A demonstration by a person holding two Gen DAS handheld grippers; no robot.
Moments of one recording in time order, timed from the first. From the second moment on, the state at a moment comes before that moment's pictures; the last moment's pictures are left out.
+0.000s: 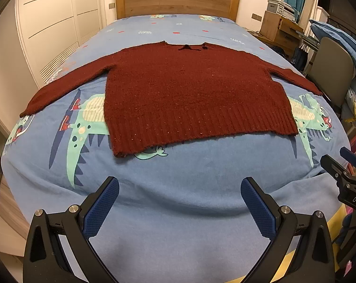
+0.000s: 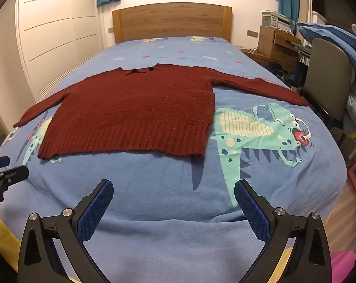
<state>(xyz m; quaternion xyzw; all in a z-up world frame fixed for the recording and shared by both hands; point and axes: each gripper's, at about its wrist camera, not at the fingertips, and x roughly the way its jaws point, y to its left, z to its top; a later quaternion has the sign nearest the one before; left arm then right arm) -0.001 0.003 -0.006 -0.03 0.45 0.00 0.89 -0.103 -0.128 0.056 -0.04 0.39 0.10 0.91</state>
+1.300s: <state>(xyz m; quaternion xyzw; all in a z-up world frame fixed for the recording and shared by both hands) 0.006 0.012 -0.010 -0.06 0.46 0.01 0.89 -0.099 -0.127 0.052 -0.04 0.40 0.10 0.91</state>
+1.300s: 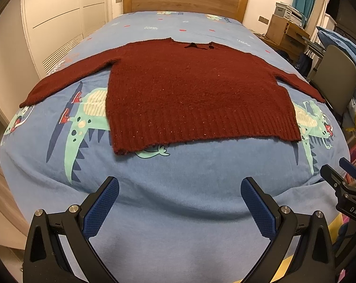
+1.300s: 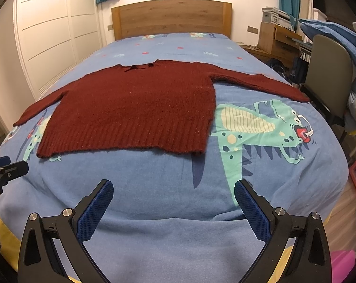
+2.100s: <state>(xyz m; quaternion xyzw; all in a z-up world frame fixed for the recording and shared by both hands) 0.007 0.019 -0.016 -0.09 0.47 0.02 0.88 -0.097 -0.128 0.048 -0.04 0.41 0.10 0.91</state>
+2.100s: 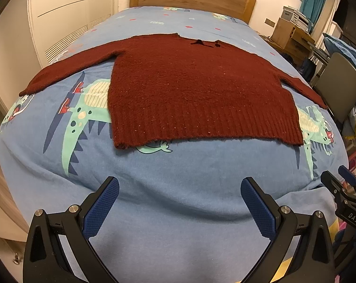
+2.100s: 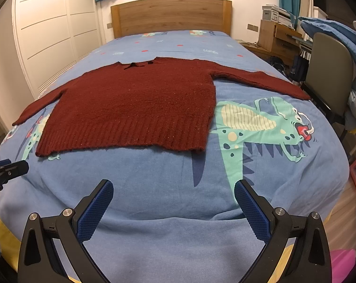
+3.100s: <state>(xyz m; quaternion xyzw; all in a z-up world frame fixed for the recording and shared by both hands) 0.022 0.051 -0.008 -0.12 0.47 0.05 0.87 -0.084 -0.140 0.044 0.02 0.43 0.11 0.90</state>
